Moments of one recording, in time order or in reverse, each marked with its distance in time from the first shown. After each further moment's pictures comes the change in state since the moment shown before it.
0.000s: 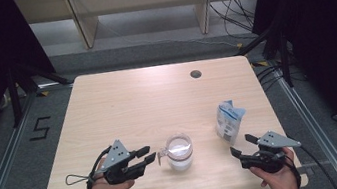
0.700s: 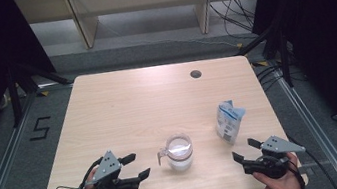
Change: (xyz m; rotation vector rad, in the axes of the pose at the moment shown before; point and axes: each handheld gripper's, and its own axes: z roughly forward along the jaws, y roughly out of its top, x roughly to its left) left arm -0.001 -0.025 -0.021 0.048 0.009 -0.005; right arm 0.001 -0.007 -0.010 -0.010 0.009 -0.031
